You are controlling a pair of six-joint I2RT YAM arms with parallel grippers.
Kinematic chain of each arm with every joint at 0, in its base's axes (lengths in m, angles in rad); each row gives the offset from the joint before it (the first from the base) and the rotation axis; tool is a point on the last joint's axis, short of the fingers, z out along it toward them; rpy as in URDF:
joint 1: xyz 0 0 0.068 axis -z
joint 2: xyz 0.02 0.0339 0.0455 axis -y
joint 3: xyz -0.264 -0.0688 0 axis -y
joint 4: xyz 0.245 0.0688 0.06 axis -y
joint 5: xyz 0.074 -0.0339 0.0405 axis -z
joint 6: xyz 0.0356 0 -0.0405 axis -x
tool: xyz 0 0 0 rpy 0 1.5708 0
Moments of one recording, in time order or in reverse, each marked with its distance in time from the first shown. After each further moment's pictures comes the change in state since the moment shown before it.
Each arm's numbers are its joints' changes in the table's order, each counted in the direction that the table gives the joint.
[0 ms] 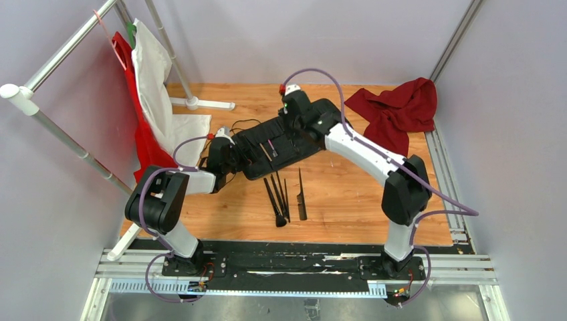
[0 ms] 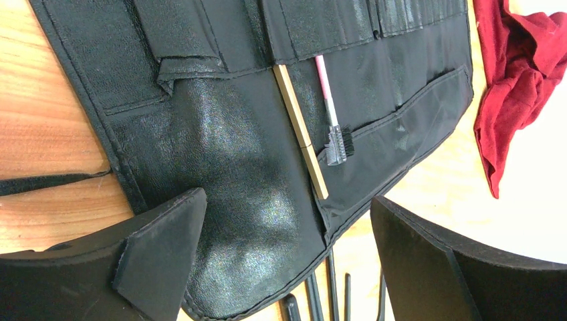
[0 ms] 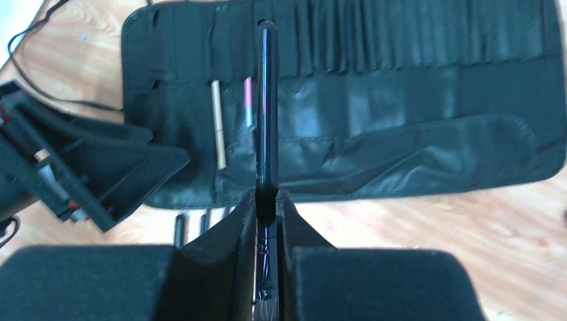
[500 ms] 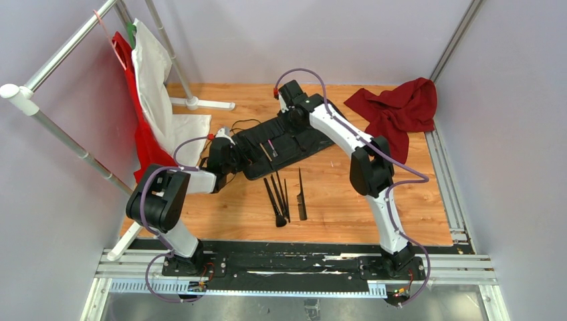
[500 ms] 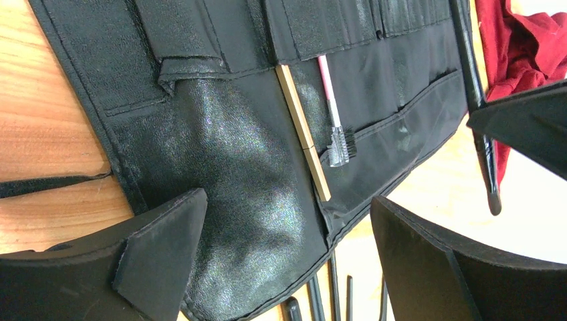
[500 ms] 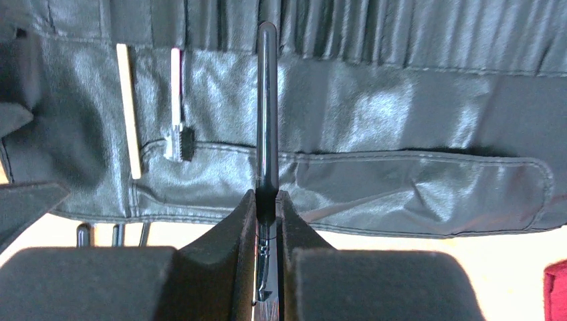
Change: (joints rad) left arm 0.000 -0.015 0.000 0.013 0.000 0.002; right arm 0.157 -0.464 0.551 -0.370 -0.190 0.214
